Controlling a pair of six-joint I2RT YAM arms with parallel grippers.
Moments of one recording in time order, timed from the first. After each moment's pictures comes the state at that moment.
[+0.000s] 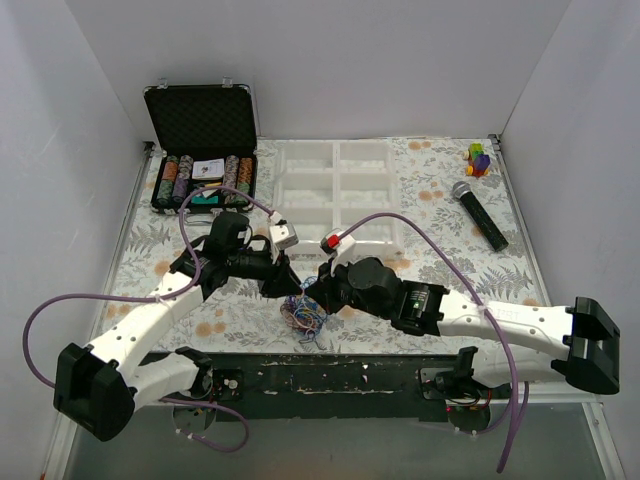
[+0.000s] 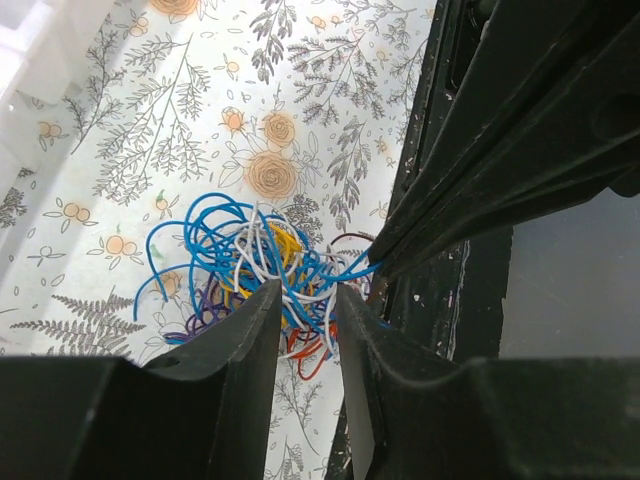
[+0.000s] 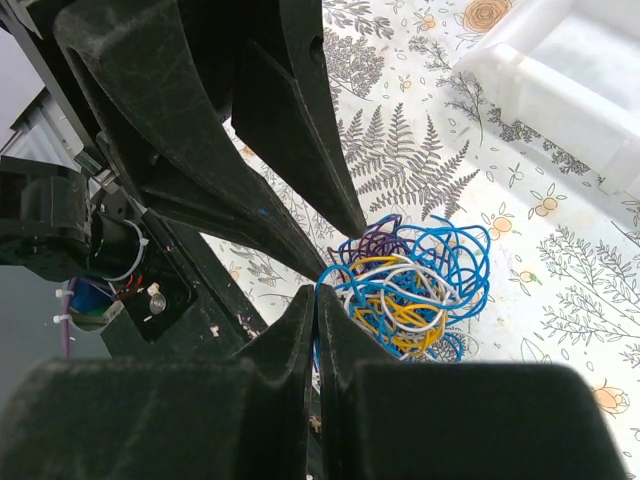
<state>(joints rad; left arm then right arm) -0.50 1.07 0.79 -0.44 0.84 0.21 1.25 1.17 0.81 -0.01 0.19 0.47</state>
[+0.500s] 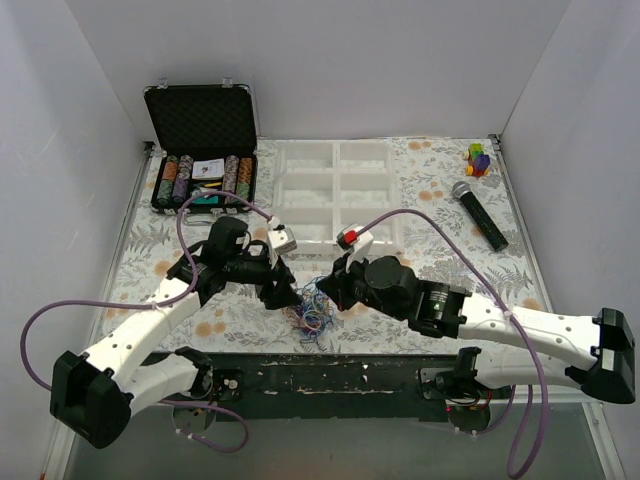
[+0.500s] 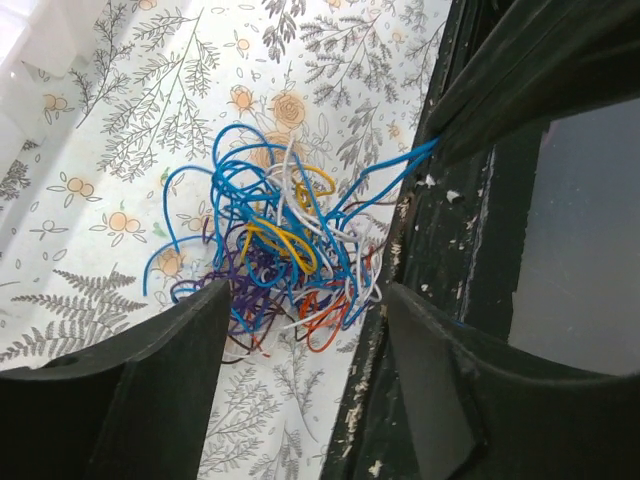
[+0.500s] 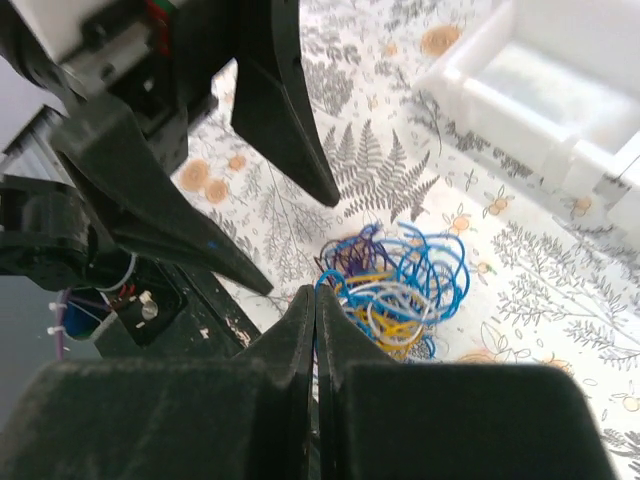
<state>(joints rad) -0.51 1.04 0.76 -0.45 0.79 0.22 1.25 1.06 0.79 -0.09 0.25 0.46</state>
